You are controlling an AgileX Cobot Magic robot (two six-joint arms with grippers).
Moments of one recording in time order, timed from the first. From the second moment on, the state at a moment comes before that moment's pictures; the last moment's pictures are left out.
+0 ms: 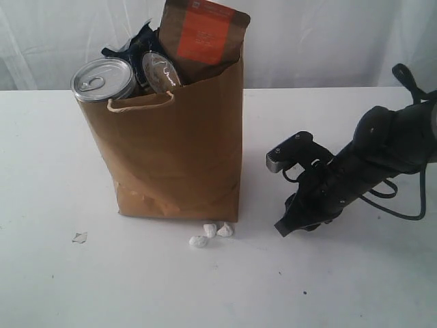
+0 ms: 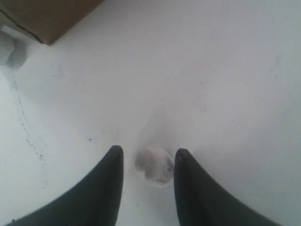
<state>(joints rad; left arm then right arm) -0.13 0.00 0.01 0.45 0.61 -0.66 0.30 1.83 -0.94 0.50 0.45 -0.84</state>
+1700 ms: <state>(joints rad) -0.13 0.00 0.01 0.45 0.61 -0.66 0.30 1.14 -0.95 1.59 0.38 -1.40</state>
